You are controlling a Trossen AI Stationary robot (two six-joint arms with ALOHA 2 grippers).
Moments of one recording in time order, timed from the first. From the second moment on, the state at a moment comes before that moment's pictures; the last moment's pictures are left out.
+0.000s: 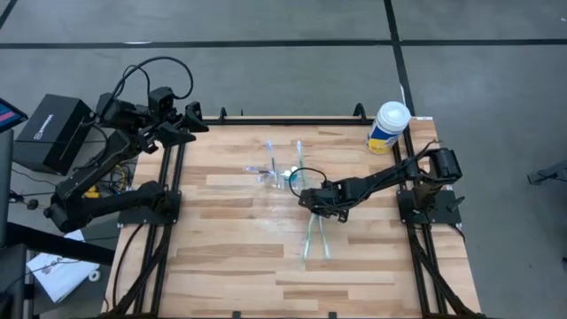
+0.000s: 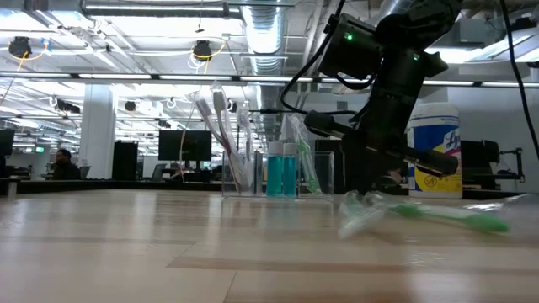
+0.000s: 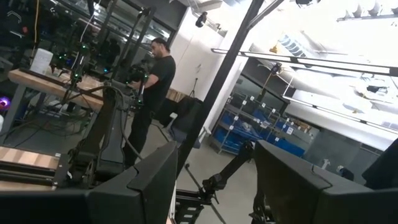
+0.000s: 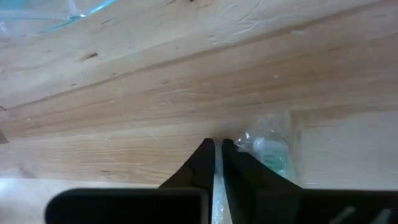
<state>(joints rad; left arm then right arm) 0.83 0.83 0.92 0.52 1.15 -1.00 0.08 1.79 0.91 -0.32 0.07 1.91</state>
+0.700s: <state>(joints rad) 0.83 0.83 0.92 0.52 1.14 -1.00 0.08 1.71 0.91 -0.18 0.27 1.84</state>
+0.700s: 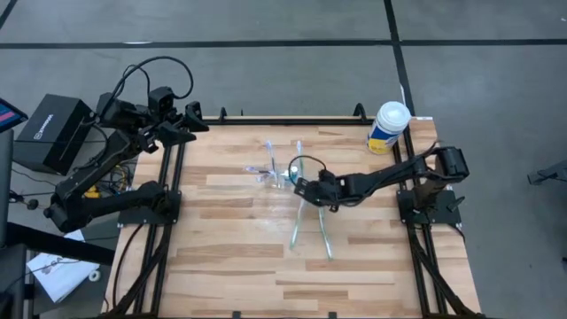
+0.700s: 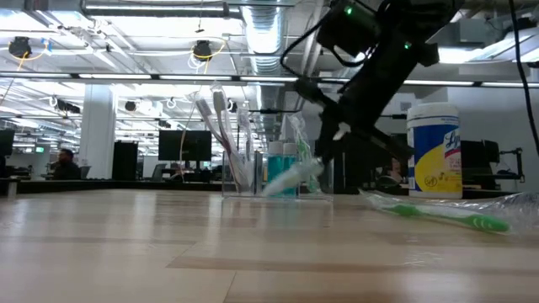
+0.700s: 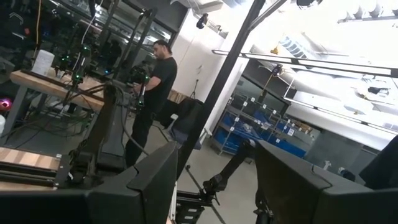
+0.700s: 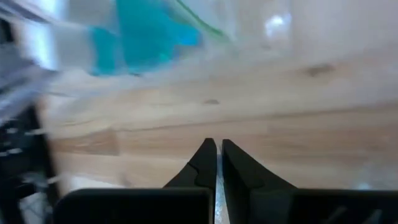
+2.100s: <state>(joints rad) 0.84 0.85 0.92 0.52 1.08 -0.95 0.00 1.34 1.01 -0.25 0.89 0.93</state>
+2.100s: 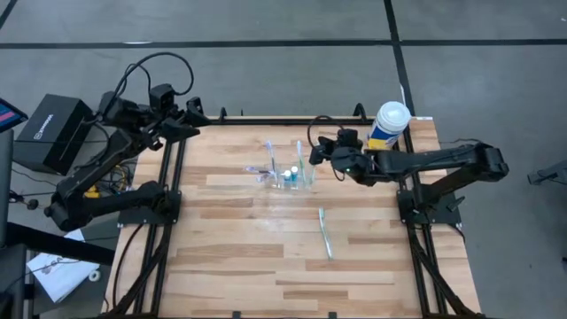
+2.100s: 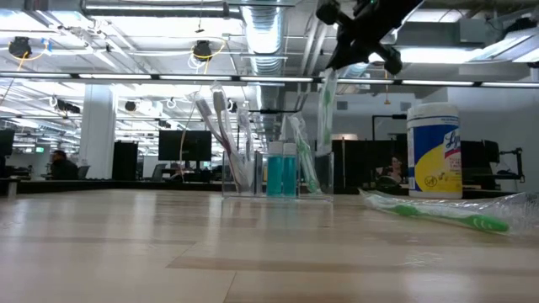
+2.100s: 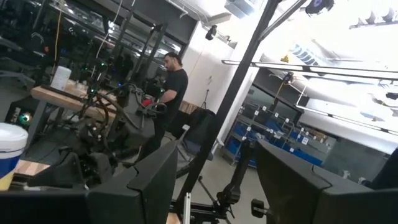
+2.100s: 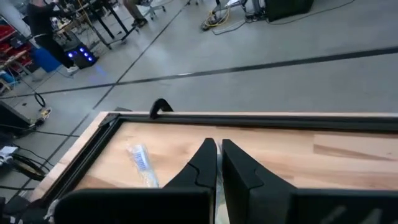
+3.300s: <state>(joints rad) 0.84 0.87 0.92 0.51 1.10 -0.95 -0.12 1.53 1.01 -0.06 0.65 0.82</state>
